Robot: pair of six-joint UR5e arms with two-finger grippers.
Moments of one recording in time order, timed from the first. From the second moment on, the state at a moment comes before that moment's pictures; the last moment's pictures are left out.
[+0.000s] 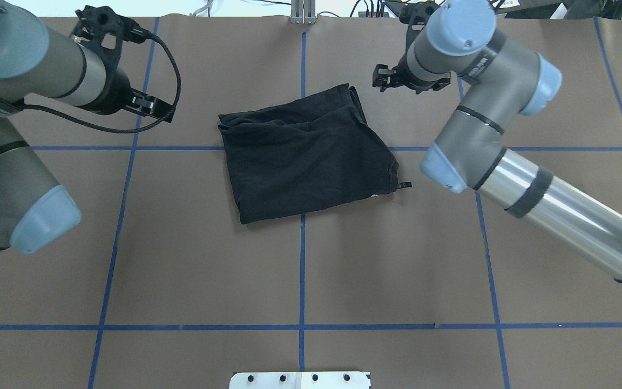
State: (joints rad) left arm -0.86 -2.01 -1.96 -1.61 -1.87 -0.64; right arm 0.85 -0.94 1.51 -1.33 1.85 1.02
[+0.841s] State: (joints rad) left arm -1.26 -1.65 -2.02 -1.50 -2.12 -0.19; right arm 1.30 -1.50 1.87 -1.53 2.27 0.26
